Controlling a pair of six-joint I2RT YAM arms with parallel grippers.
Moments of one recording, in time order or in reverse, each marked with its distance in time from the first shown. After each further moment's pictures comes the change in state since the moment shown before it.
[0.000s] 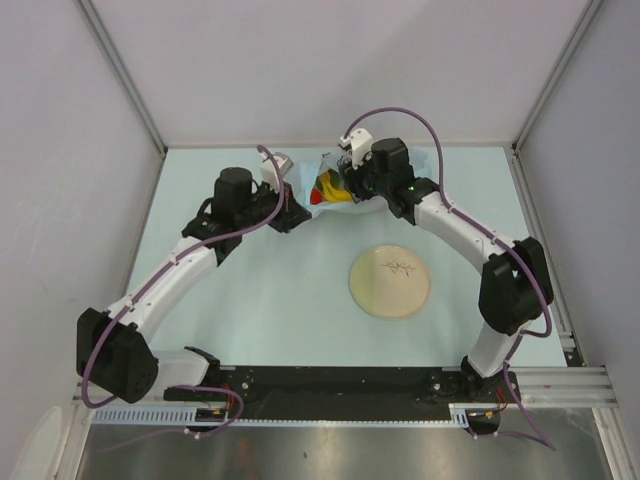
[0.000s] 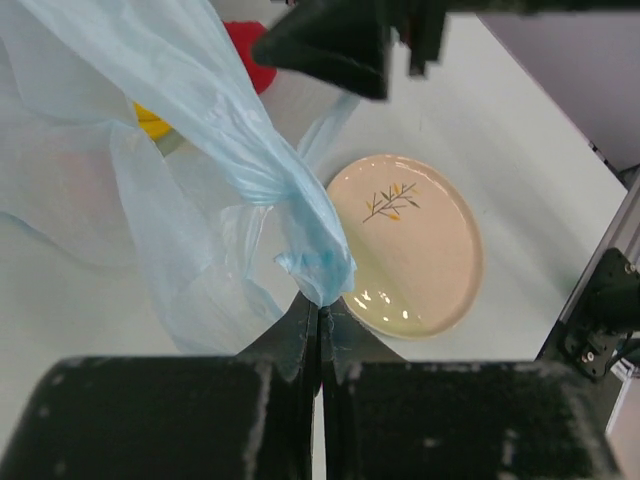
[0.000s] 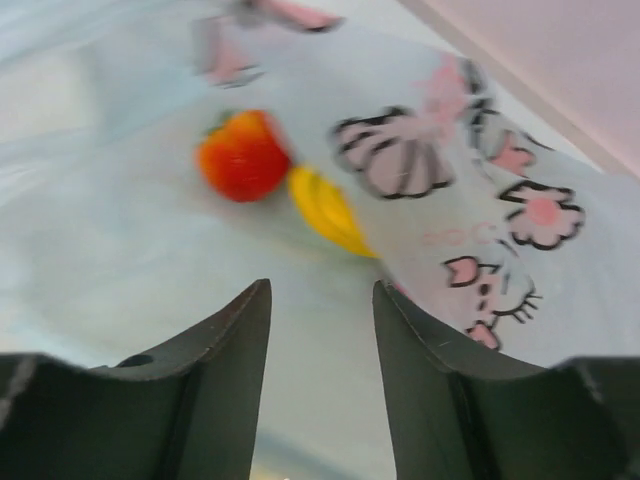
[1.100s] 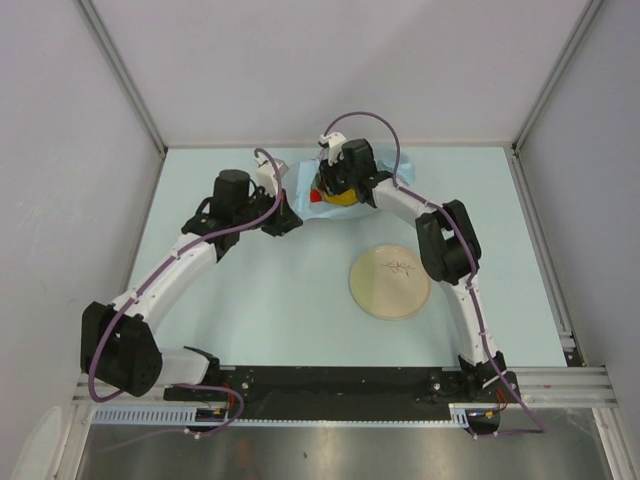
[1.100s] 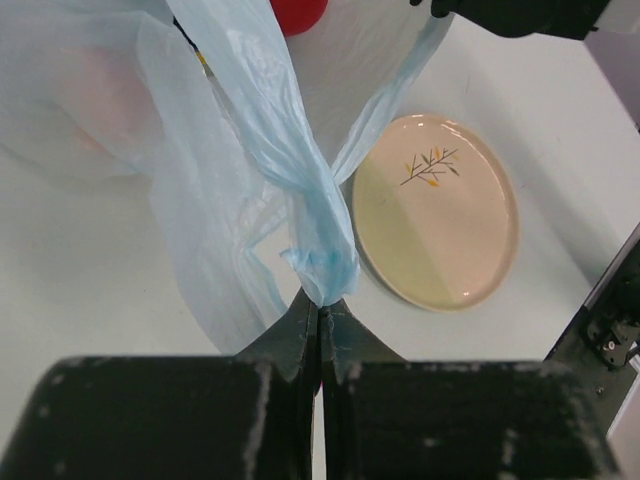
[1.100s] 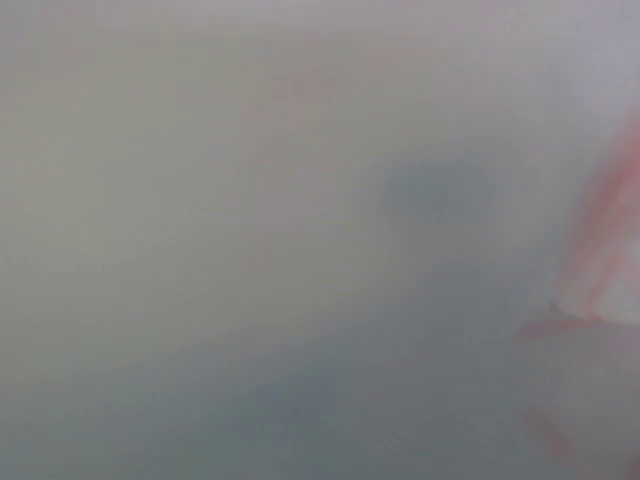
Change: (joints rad) left arm 0.059 0.042 -0.003 -0.072 -0.007 0.005; right arm 0.003 0.548 0.405 0.093 -0.156 0.156
